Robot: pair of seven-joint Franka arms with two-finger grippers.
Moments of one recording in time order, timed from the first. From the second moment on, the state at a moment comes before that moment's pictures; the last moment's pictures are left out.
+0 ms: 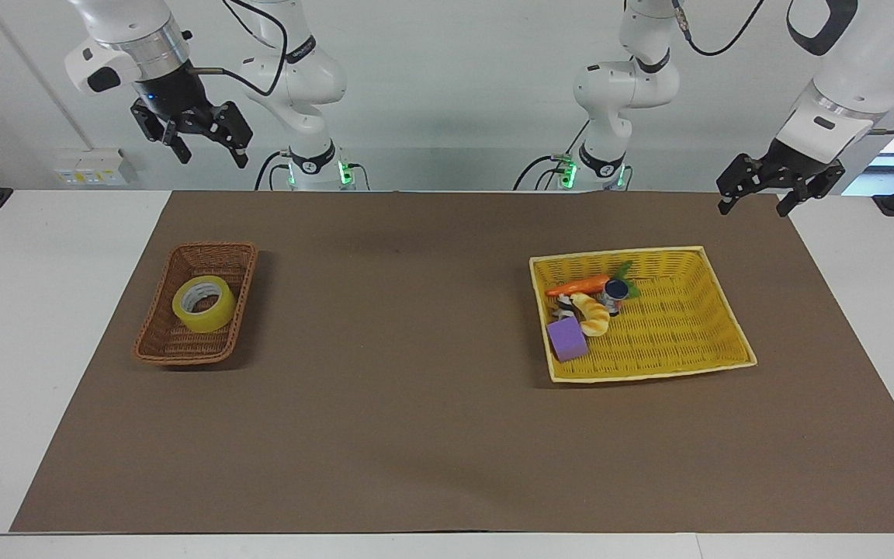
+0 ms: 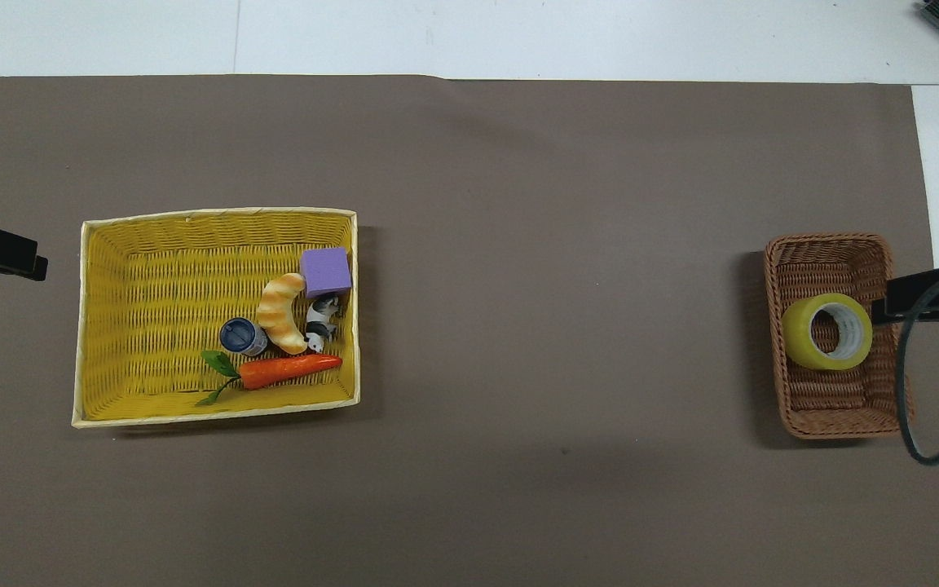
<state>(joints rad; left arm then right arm) -0.01 0.02 -0.01 -1.50 -0.02 1.50 0.07 -0.05 -0.09 0.02 -1.54 0.05 1.40 0.15</state>
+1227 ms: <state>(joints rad) -0.01 0.02 -0.01 -1.50 -0.02 1.50 0.07 -0.04 -0.09 0.03 -1.54 0.01 1.40 0.12</state>
